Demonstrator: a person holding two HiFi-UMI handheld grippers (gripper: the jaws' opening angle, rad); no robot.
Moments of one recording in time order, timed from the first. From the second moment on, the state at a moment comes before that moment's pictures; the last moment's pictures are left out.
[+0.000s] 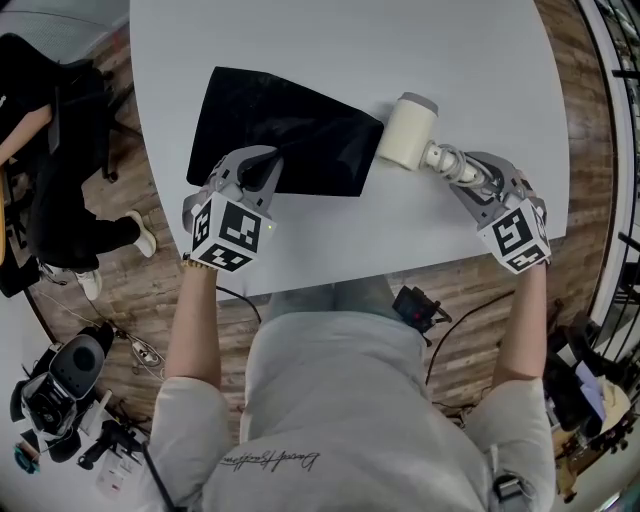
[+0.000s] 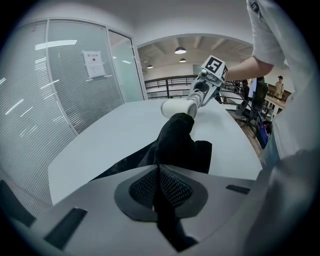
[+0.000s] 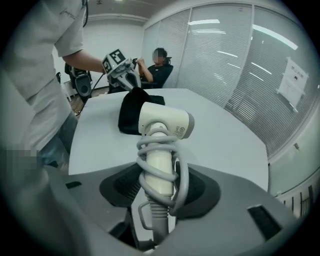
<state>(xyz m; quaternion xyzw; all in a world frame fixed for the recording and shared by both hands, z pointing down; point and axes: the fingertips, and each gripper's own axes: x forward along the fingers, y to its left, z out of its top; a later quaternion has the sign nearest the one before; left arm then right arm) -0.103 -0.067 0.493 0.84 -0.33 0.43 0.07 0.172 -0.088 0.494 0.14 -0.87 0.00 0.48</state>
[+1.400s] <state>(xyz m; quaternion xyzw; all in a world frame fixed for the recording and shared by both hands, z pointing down) -0.069 -0.054 0.498 0.84 -0.33 0.43 0.08 0.176 -0.146 0.563 0.35 -0.80 0.10 0.48</state>
